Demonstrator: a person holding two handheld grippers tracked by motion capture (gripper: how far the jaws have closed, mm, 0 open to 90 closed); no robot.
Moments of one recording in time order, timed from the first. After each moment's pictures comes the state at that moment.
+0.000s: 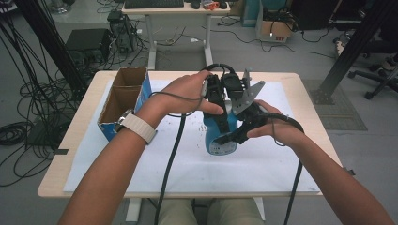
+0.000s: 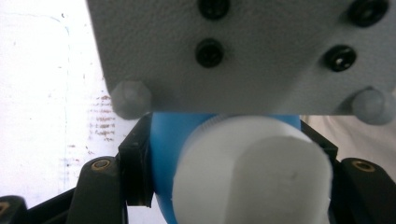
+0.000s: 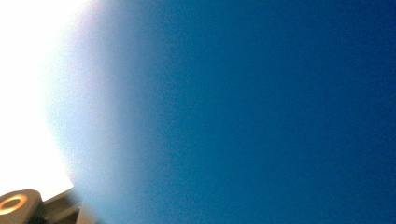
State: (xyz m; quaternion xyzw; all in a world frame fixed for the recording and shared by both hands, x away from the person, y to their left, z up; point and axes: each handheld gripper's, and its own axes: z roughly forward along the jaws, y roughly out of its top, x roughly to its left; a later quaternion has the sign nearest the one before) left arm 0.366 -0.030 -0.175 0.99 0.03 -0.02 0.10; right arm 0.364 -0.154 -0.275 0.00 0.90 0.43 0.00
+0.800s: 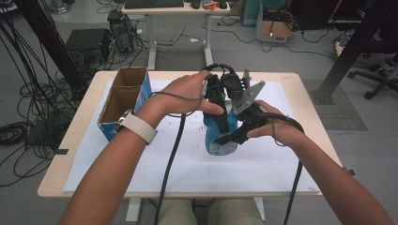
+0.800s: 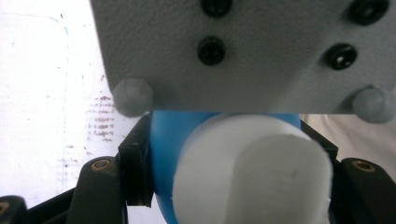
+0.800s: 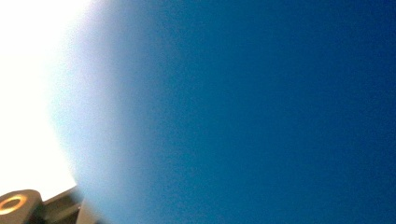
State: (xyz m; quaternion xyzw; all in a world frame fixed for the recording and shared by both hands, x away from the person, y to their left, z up) left arm 0.365 -0.030 -0.176 0.99 0.04 -0.02 0.11; right arm 0.363 -0.153 -0.275 0.00 0.90 0.43 0.00
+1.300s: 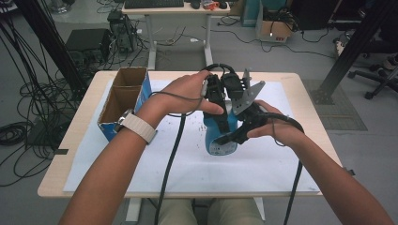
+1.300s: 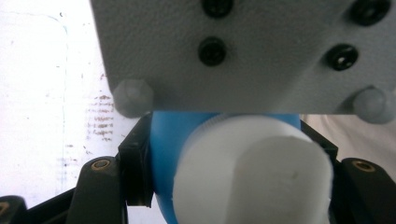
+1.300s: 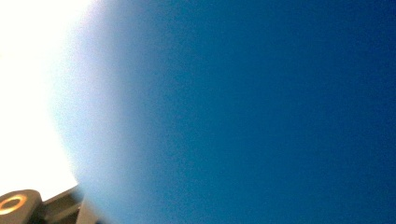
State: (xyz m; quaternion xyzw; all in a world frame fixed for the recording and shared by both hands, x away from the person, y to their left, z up) left arm 0.368 -0.031 -0.175 0.99 0.02 -0.02 0.10; right arm 0.364 -0.154 -0.274 -0.01 0.90 0.43 0.00
